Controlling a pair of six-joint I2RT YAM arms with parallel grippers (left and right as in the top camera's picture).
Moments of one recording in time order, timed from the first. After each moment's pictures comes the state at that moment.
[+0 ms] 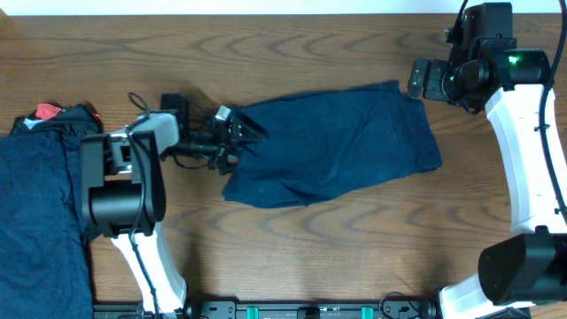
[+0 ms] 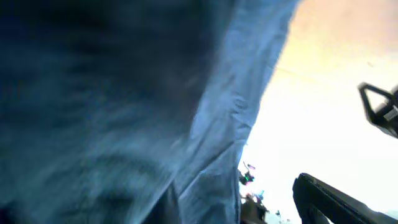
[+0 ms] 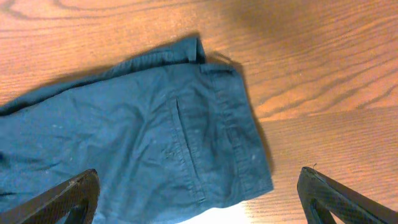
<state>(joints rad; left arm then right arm) 0.04 2.15 1.19 -0.62 1.20 -0.22 0.02 1.71 1.69 -1.08 -0.03 0.22</state>
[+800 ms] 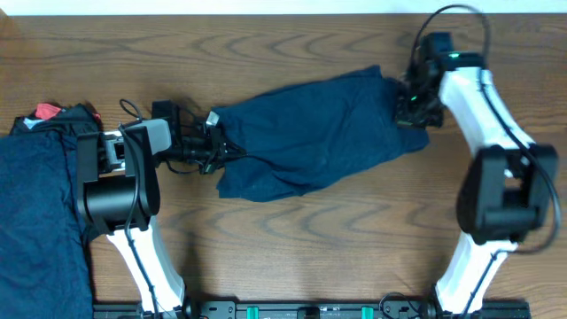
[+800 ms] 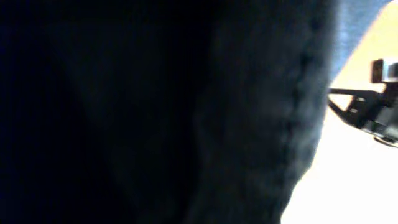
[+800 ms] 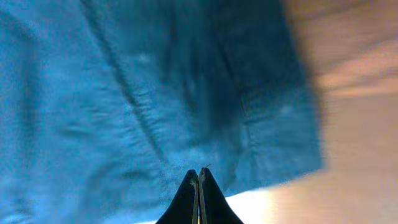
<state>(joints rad) 0.12 2.16 1.16 -0.58 1.06 -0.23 0.06 2.07 1.63 -1.05 -0.13 0.20</state>
